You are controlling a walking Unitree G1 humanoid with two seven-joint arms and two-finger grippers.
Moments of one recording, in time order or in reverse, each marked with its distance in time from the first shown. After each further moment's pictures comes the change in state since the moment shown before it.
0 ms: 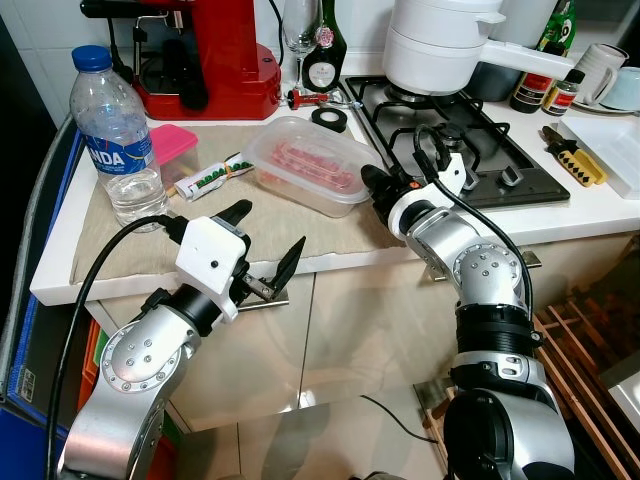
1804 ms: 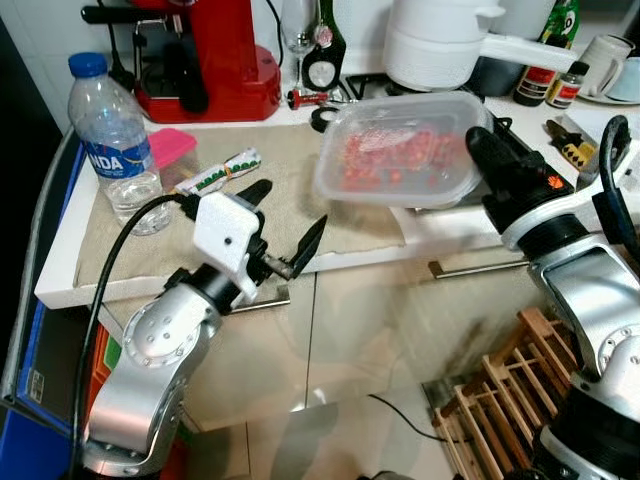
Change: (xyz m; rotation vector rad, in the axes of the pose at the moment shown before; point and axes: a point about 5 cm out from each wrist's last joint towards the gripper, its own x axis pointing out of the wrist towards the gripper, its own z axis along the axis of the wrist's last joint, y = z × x) left arm 0.026 -0.010 0.018 -0.087 -0.087 -0.055; right arm -0.131 0.029 0.047 -0.212 -0.277 0.253
